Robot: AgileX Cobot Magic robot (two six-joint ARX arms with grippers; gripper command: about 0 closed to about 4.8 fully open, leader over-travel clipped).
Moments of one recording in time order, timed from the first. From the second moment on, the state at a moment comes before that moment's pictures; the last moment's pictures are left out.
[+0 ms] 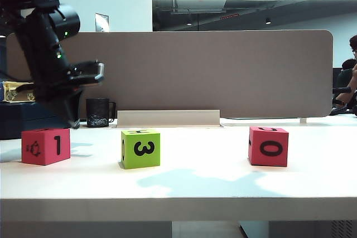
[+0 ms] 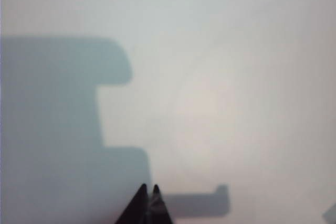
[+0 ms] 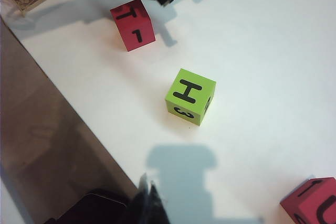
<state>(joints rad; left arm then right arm) -0.19 1.83 1.36 -0.60 0.11 0.12 0.82 1.21 1.16 -0.62 -0.06 0.05</state>
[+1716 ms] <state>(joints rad) -0.39 1.95 1.53 -0.94 0.38 0.14 0.71 1.46 1.16 -0.47 -0.02 0.05</state>
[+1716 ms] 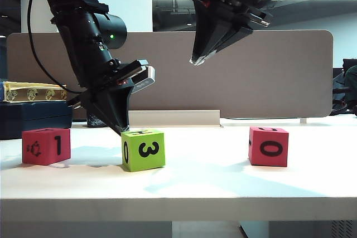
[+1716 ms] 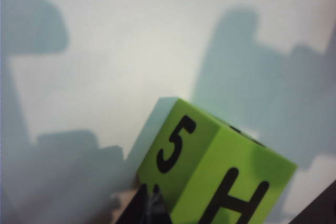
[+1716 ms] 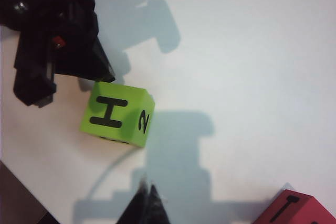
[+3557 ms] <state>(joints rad) -0.46 1.84 1.52 -1.00 0.07 0.14 0.64 1.45 1.16 -0.57 -0.02 0.05</state>
